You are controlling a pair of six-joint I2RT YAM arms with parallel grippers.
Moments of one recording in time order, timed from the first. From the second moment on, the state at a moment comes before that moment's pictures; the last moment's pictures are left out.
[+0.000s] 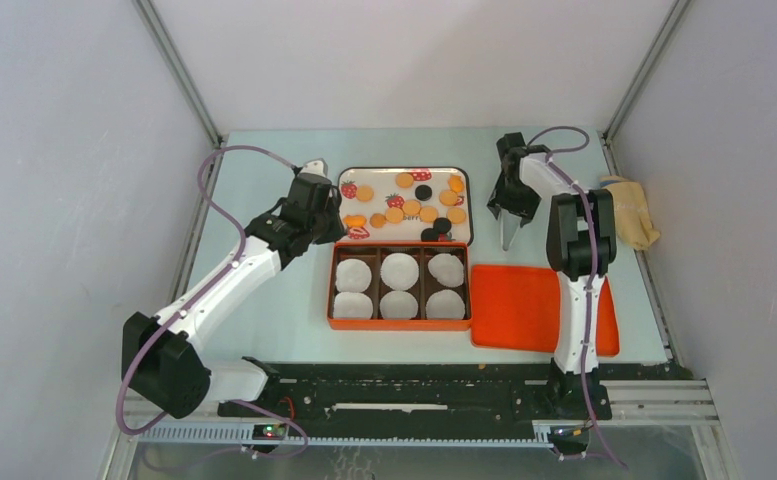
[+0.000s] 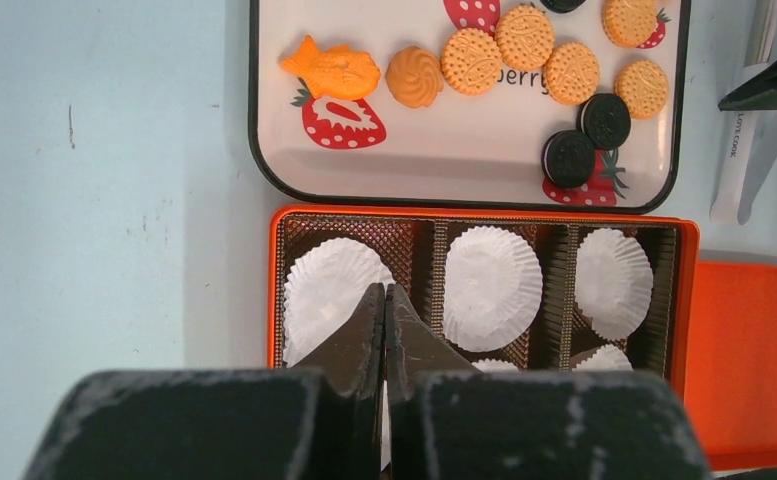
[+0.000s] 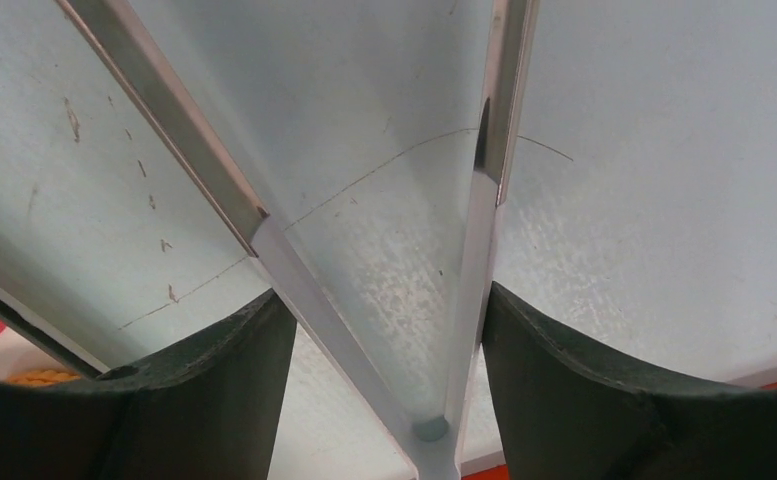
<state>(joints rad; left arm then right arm) -0.49 1.29 1.08 -0.52 -0.18 -0.56 0.14 2.23 1.78 -0.88 0.25 0.60</state>
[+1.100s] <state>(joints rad) -0.49 1.29 1.08 -0.52 -0.17 -0.56 0.40 1.85 1.56 -0.93 0.35 0.34</state>
